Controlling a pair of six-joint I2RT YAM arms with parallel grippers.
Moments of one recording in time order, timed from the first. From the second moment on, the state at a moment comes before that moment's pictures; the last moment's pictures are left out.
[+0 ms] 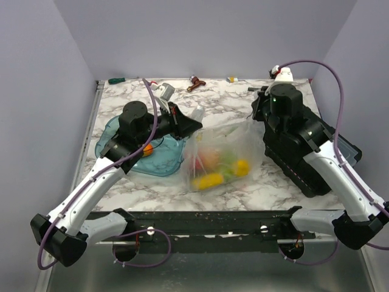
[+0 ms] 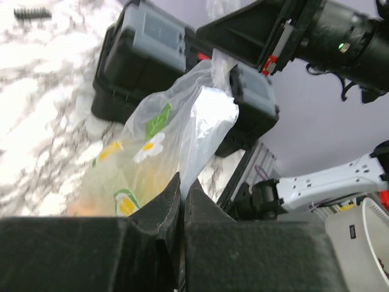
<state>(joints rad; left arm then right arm) -0.56 1.06 1.05 -0.08 0.51 -0.58 0.61 1.19 1.38 -0.58 0.42 0.30</state>
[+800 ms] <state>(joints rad) -0.48 1.69 1.64 -0.19 0.78 -0.68 0.55 0.90 1.25 -0.69 0.24 0.27</state>
